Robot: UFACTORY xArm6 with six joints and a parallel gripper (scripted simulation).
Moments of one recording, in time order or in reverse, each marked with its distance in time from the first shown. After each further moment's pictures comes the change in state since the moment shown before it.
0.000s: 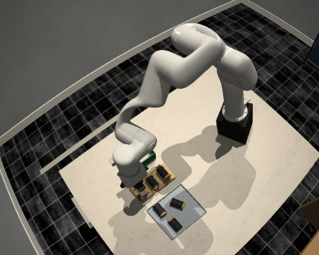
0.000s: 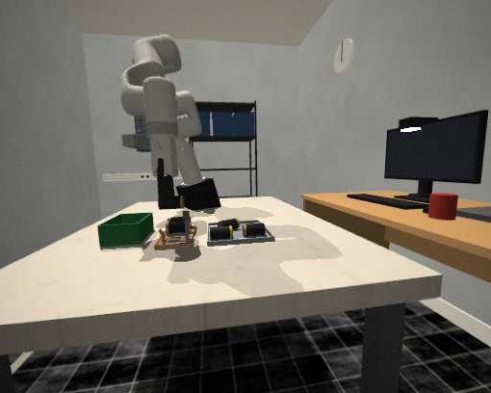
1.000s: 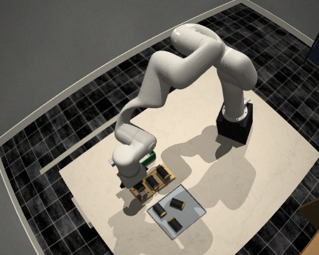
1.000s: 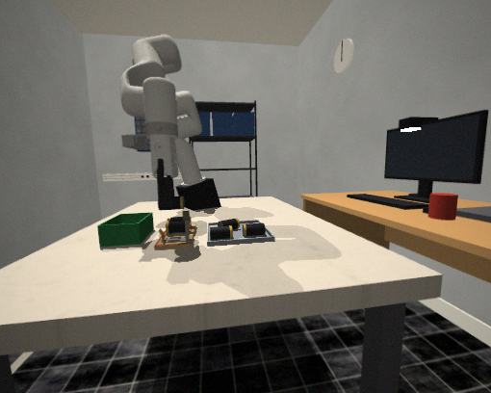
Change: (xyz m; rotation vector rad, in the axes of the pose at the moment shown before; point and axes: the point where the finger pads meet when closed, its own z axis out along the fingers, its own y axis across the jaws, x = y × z) arm 0.000 -0.002 0.001 0.001 0.000 0.000
